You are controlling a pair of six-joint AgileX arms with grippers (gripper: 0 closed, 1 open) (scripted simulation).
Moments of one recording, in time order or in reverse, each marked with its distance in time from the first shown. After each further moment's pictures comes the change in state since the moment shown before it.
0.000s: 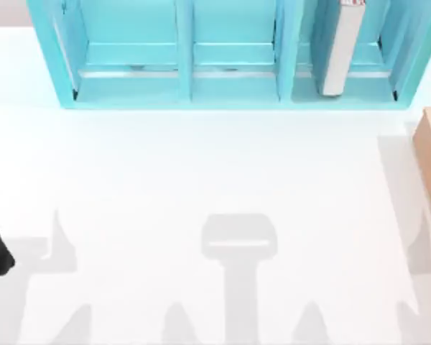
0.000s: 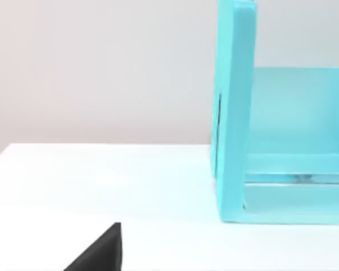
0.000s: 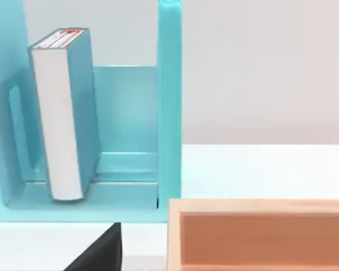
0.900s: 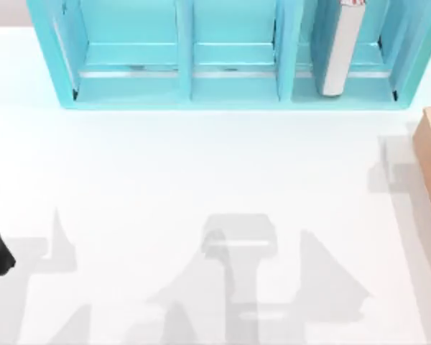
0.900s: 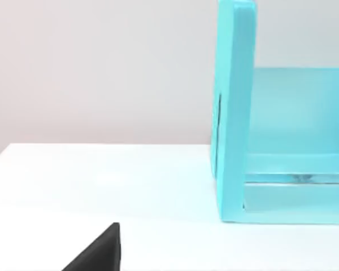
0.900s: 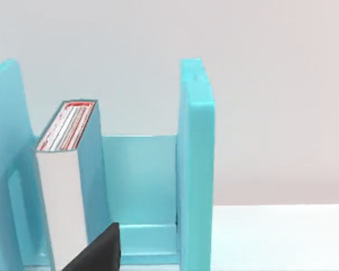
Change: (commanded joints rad) left arm 0.000 0.000 0.000 0.000 0.000 0.000; right arm 0.192 0.887 0.361 0.510 0.219 0.023
